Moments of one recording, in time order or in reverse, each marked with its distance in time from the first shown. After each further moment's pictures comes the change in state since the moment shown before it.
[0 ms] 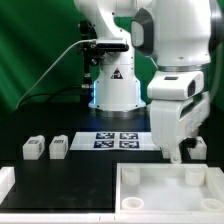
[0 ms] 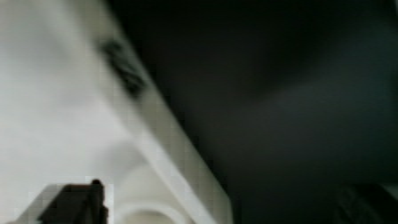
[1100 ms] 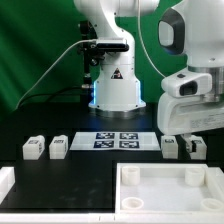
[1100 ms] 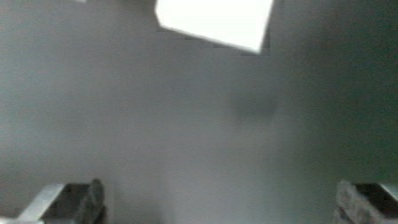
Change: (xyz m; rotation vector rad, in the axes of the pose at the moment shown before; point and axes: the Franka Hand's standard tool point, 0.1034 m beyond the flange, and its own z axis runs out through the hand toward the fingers) arm 0.010 -0.053 0.006 0.071 -0.120 0.743
